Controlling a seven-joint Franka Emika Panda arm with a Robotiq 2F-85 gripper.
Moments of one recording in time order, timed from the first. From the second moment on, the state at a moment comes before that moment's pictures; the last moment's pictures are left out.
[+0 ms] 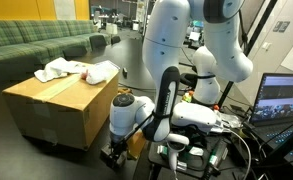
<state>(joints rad) 0.88 0.65 -0.06 -2.42 0.01 3.07 0.91</state>
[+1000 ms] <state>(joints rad) 0.70 0.71 0.08 -2.41 0.14 3.17 0.69</state>
